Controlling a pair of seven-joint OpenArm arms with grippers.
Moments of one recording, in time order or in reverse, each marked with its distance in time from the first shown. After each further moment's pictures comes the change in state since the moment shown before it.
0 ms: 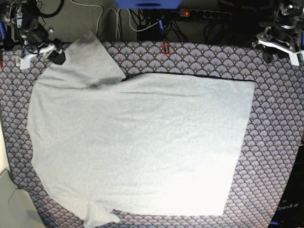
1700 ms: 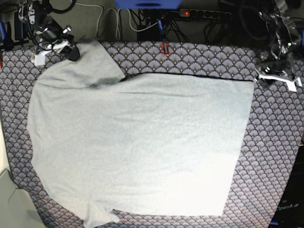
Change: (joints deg) left arm -24.9 0.9 0.1 -22.5 -0.1 0.0 4.6; right arm 0.7 -2.4 -6.6 -6.1 1.8 3.2 4.3
